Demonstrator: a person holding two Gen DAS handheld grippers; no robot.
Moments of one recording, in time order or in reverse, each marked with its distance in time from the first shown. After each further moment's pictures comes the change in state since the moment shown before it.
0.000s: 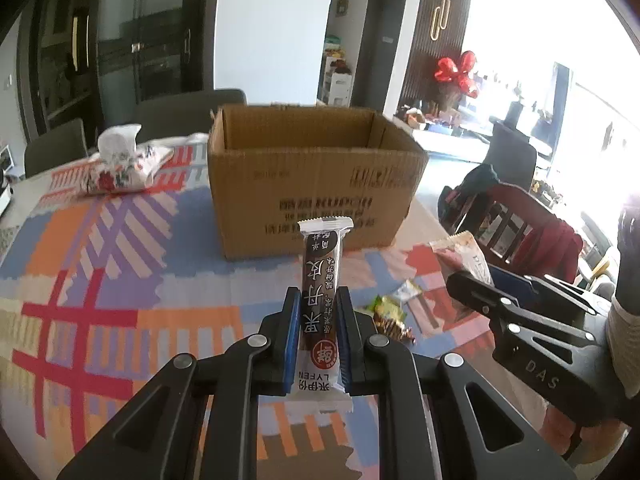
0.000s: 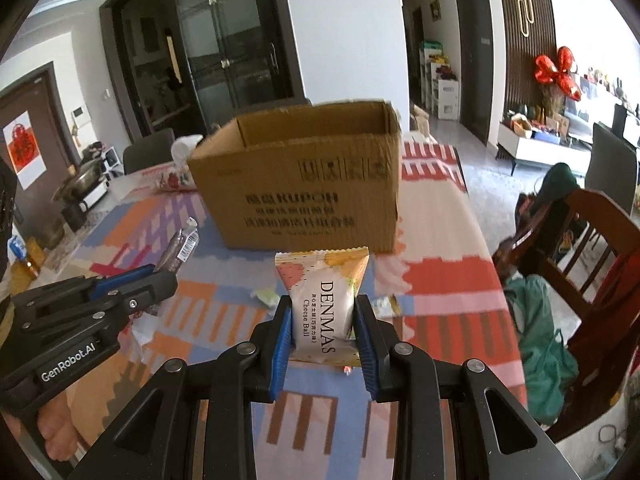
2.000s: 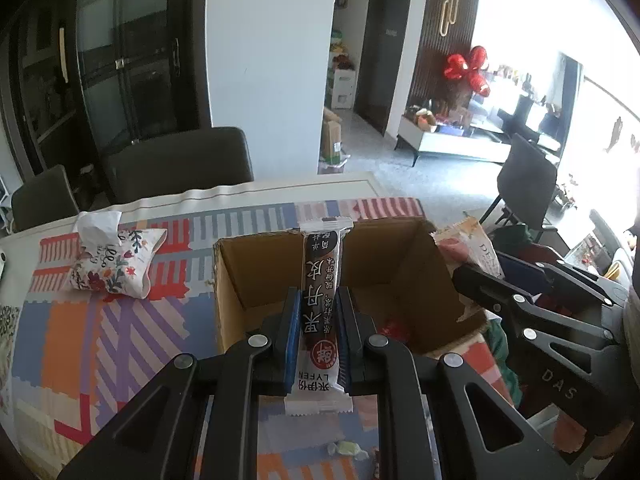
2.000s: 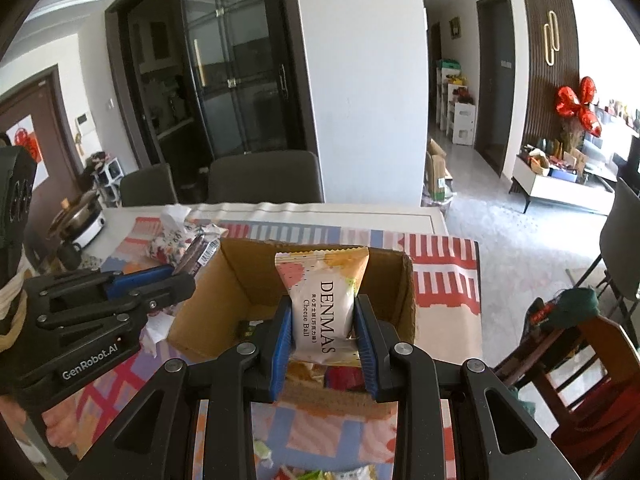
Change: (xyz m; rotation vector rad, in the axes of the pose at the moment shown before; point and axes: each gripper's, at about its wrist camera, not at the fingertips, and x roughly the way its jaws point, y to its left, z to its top) left arm 0.085 0.036 0.178 0.030 0.058 0.028; right arm 0.070 -0.010 0.179 -0.058 0.002 0.023
